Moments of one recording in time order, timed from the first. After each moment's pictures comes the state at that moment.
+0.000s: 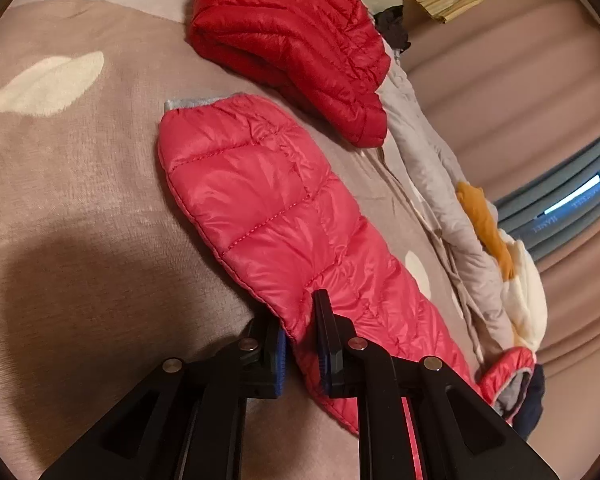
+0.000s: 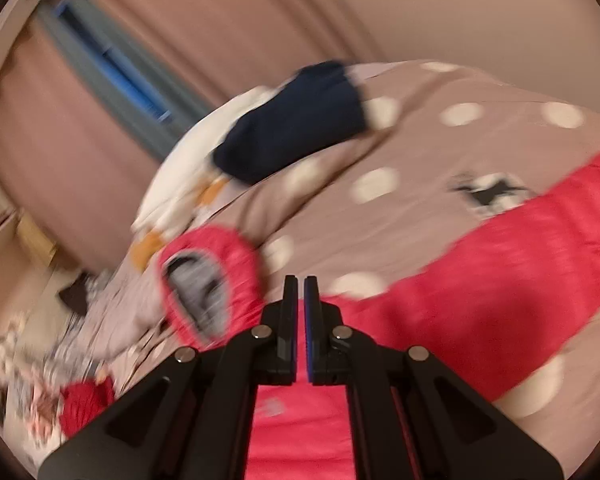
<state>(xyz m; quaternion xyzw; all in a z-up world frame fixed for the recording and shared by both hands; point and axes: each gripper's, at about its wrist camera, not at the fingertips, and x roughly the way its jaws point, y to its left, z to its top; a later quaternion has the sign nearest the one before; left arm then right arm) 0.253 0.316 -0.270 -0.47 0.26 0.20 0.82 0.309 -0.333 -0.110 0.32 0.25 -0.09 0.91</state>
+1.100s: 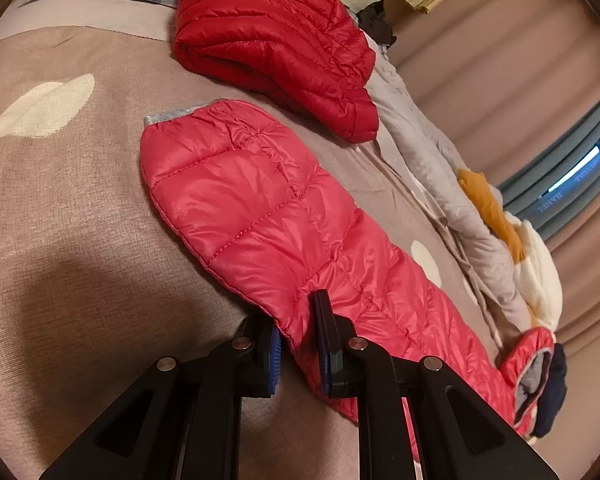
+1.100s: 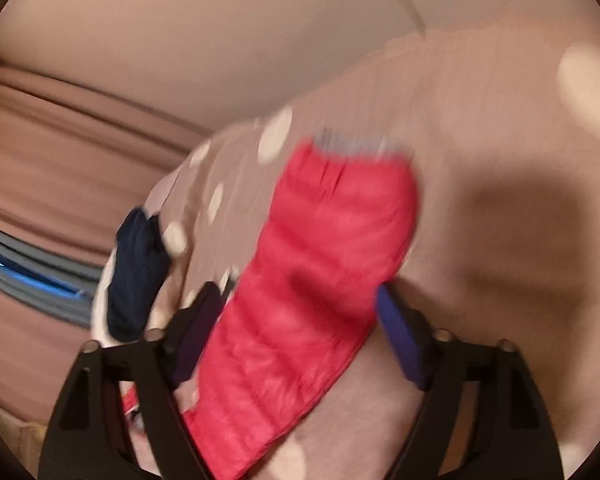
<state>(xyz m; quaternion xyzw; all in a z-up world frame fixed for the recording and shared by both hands) 0.257 0.307 -0.273 -0.43 0.27 0.20 0.84 0.131 -0.546 -0.186 0.52 0.14 -0.34 0.77</state>
